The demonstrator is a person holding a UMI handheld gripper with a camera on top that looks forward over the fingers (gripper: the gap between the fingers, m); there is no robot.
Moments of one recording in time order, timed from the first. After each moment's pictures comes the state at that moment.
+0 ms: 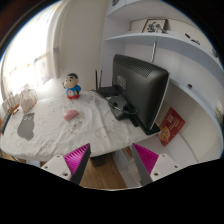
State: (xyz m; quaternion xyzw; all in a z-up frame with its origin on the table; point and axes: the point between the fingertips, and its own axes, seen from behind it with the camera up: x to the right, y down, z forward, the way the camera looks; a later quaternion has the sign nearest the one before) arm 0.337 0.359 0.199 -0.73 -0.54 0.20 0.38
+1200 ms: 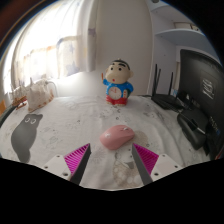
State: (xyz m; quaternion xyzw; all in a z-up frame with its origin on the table) arm 0.004 0.194 0.016 -0.63 -0.62 0.31 0.36
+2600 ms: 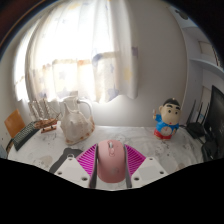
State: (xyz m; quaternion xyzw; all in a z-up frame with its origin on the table) arm -0.074 -0.043 0.155 -0.57 -0.65 0.38 0.33
